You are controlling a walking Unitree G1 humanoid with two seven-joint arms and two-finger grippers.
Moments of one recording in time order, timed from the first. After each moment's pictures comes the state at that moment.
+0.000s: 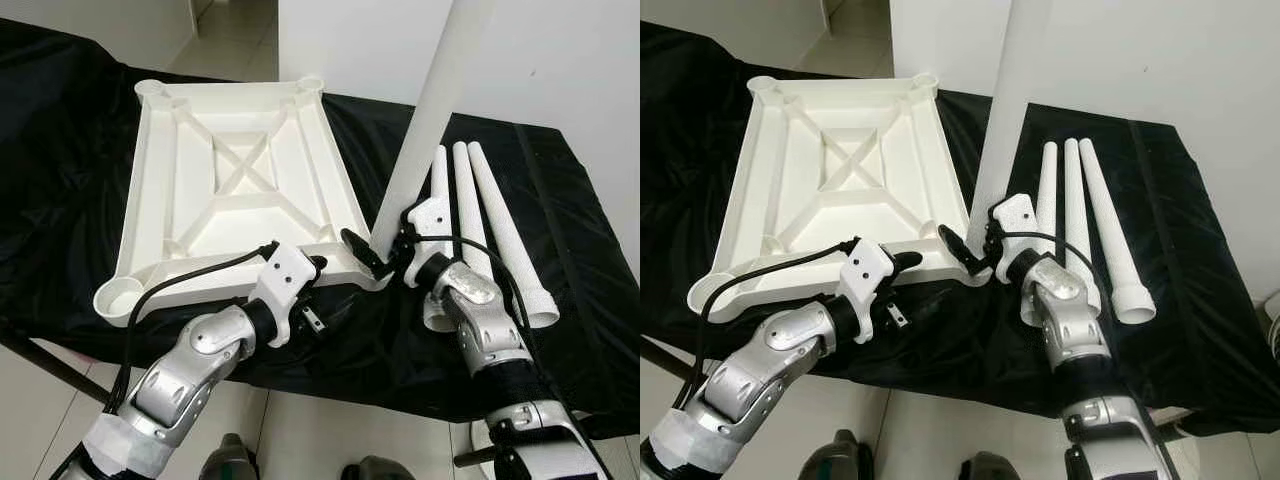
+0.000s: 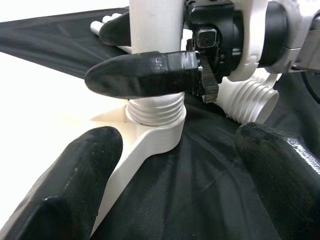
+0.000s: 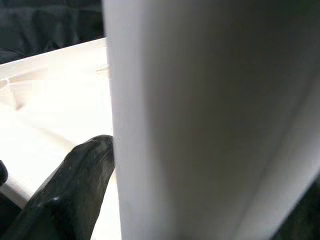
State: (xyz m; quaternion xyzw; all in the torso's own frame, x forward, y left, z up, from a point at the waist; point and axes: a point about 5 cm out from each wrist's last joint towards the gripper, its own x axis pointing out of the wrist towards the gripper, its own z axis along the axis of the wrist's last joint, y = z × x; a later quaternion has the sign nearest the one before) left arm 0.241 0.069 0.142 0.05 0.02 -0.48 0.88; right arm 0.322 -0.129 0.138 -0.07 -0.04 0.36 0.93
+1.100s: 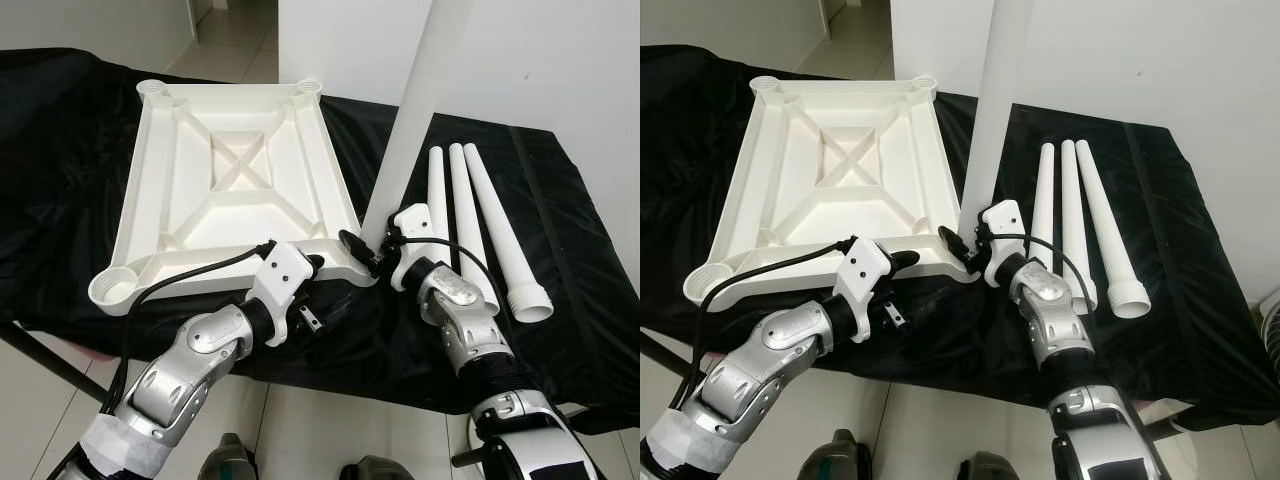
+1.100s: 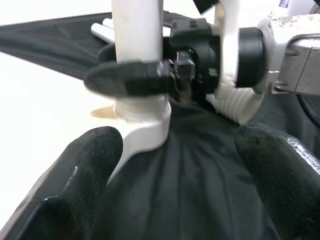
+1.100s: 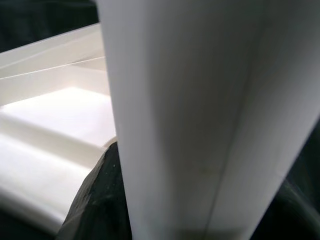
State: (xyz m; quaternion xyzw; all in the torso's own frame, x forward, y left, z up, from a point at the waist) left arm 0.241 0.072 0.140 0.05 0.02 -0.47 0.88; right arm 0.330 -0.125 0.122 -0.03 -0.02 0.24 0.97
